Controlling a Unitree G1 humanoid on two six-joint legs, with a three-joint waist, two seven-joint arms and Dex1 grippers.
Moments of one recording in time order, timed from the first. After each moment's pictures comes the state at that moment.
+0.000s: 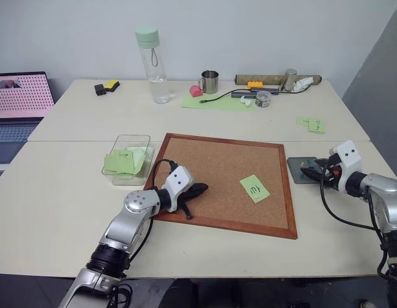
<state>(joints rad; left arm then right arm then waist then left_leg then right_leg) -0.31 0.44 -0.23 0.11 -0.13 0.18 -0.82 -0.35 -0.75 -0.14 0.20 0.26 0.42 0.82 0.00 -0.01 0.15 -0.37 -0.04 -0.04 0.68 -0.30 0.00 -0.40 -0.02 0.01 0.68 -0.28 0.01</state>
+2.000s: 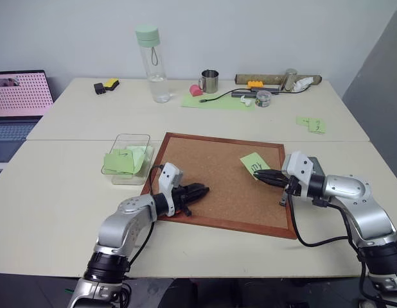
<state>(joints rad) -0.25 0.32 0.04 -0.13 -0.61 0.77 -0.75 -0.32 -0.65 0.08 -0.15 0.20 0.19 0.93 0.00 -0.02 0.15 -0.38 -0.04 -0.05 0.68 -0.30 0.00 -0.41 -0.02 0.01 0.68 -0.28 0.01</state>
